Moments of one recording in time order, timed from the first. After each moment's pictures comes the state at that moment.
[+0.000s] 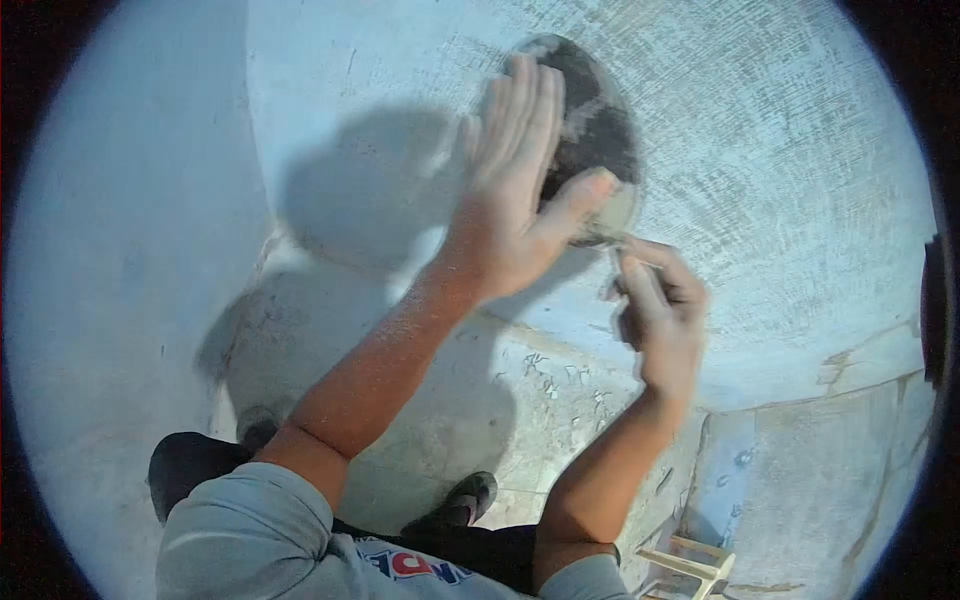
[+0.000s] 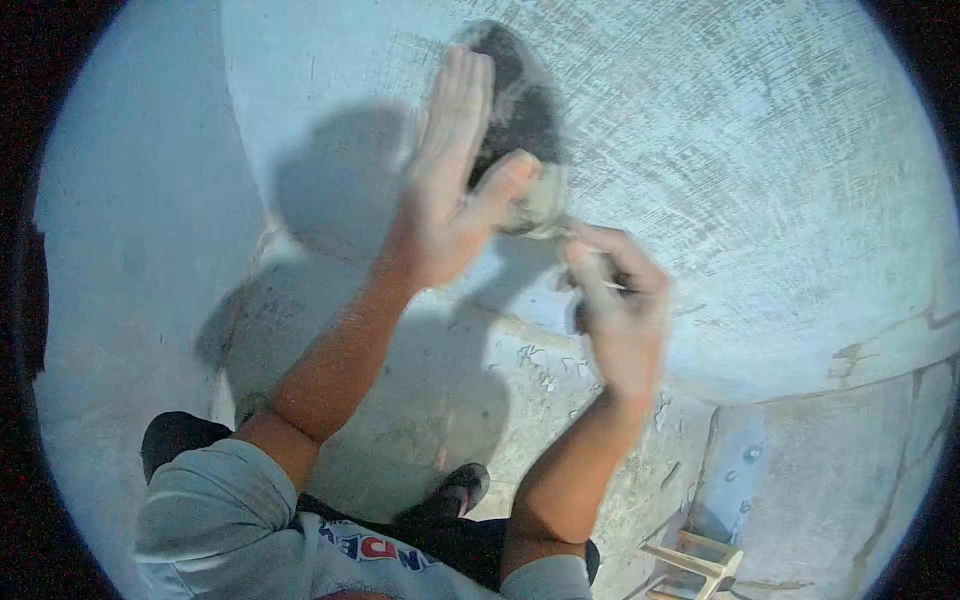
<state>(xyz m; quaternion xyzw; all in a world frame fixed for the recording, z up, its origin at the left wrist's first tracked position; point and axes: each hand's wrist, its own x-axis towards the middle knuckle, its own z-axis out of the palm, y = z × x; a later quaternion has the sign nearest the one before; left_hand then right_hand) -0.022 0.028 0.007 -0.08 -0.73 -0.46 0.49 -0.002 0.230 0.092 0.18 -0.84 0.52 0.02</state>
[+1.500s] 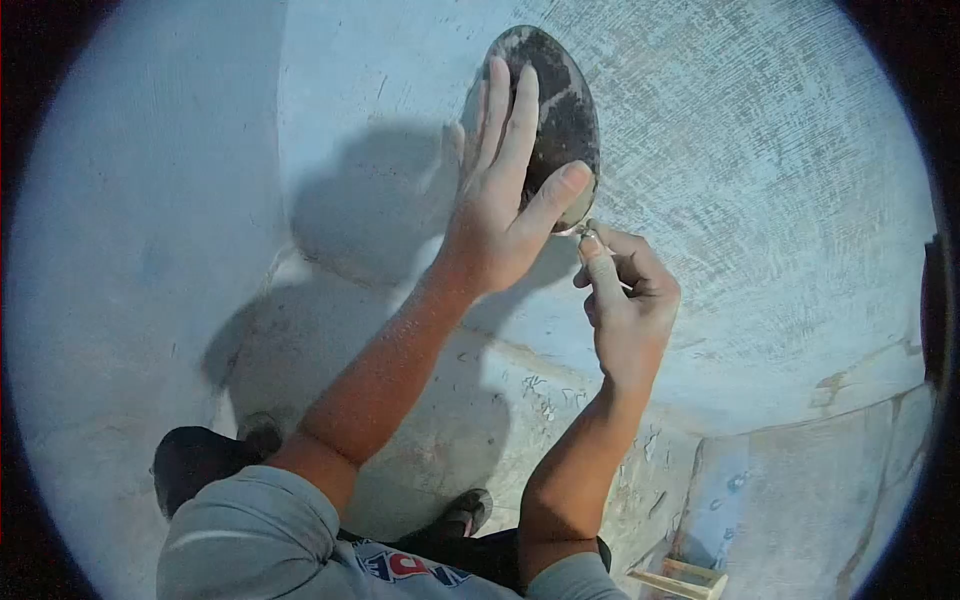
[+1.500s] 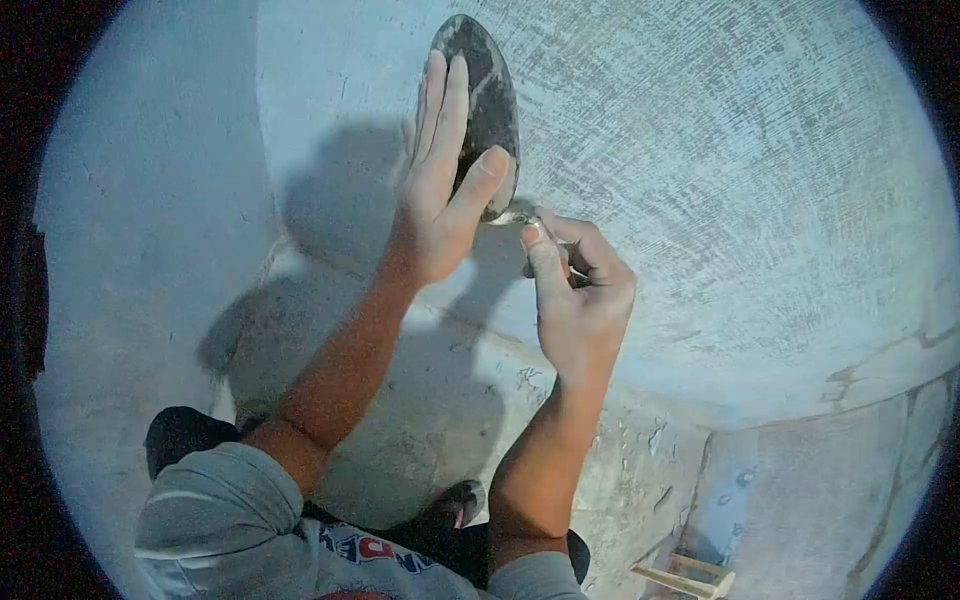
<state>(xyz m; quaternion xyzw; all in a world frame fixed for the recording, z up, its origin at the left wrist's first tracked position) -0.021 0.002 0.016 -0.06 -0.69 -0.49 0.52 -0.005 0.188 0.089 0.23 -0.83 0.51 0.10</state>
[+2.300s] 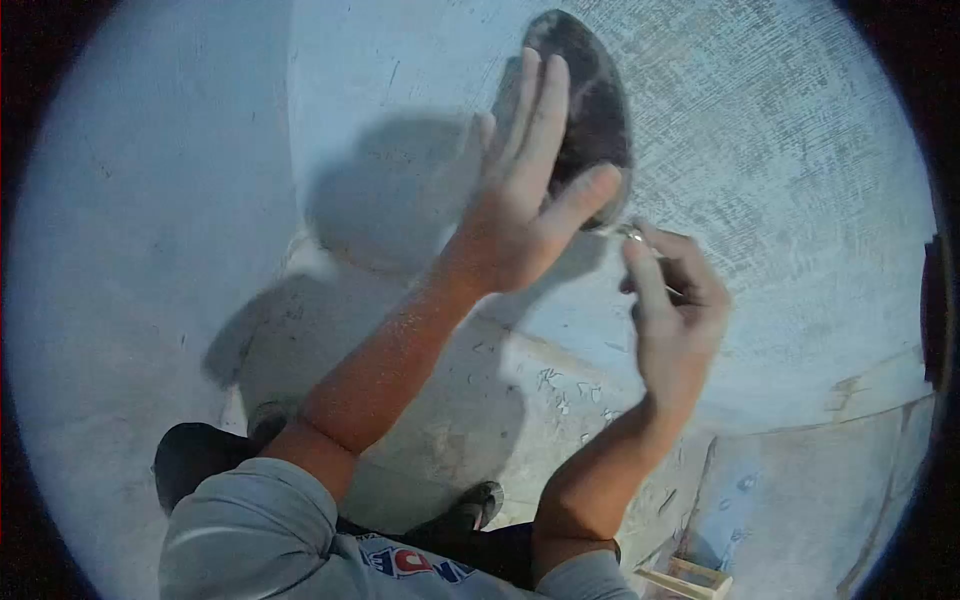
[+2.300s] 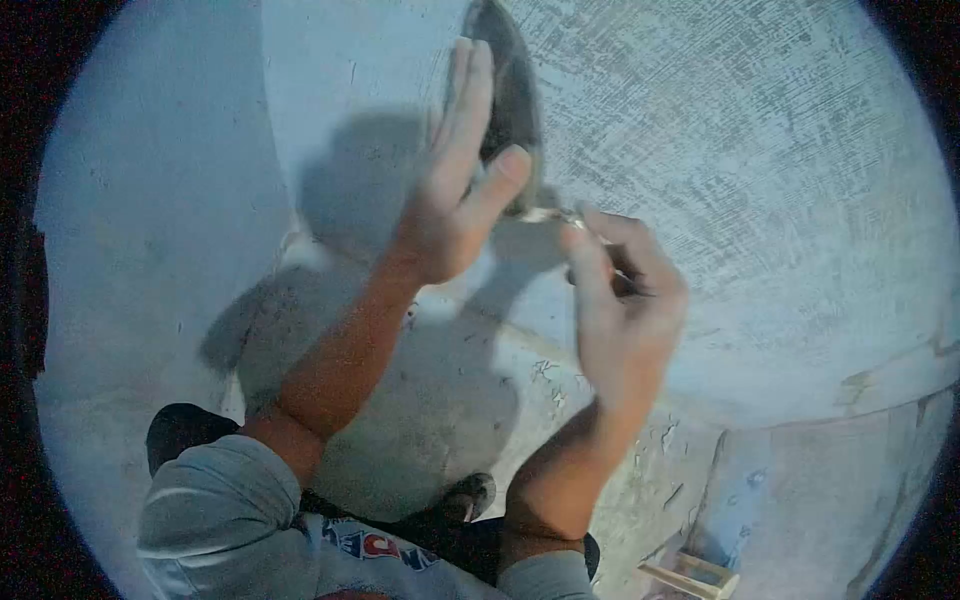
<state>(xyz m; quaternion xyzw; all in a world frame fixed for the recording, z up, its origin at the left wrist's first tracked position) -0.014 0.001 0.016 -0.11 -0.70 -0.52 0.47 0.006 0.187 0.096 0.23 -0.84 0.46 0.14</state>
